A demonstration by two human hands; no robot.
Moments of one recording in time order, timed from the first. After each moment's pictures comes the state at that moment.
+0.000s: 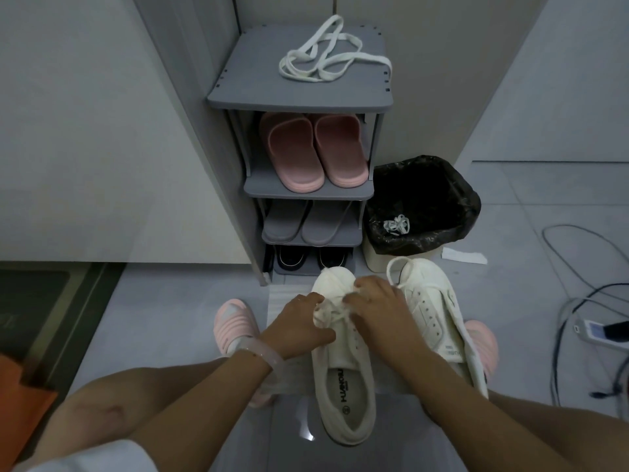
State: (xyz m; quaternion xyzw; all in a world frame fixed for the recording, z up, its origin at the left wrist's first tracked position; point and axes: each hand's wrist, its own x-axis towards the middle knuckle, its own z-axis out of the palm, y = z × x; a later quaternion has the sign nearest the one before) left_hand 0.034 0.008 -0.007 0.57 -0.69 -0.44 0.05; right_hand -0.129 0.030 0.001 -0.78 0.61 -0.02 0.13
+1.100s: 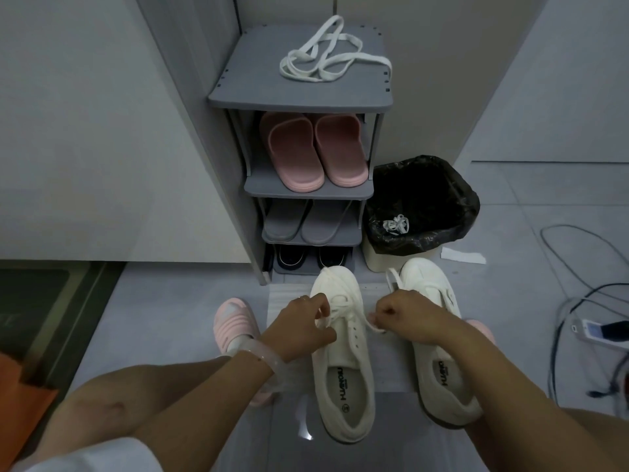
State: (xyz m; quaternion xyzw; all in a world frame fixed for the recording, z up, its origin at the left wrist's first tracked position) left_hand 0.035 0.012 -0.009 0.55 -0.73 -0.40 0.06; right_hand -0.170 0.017 0.023 -0.68 0.60 0.03 0.41
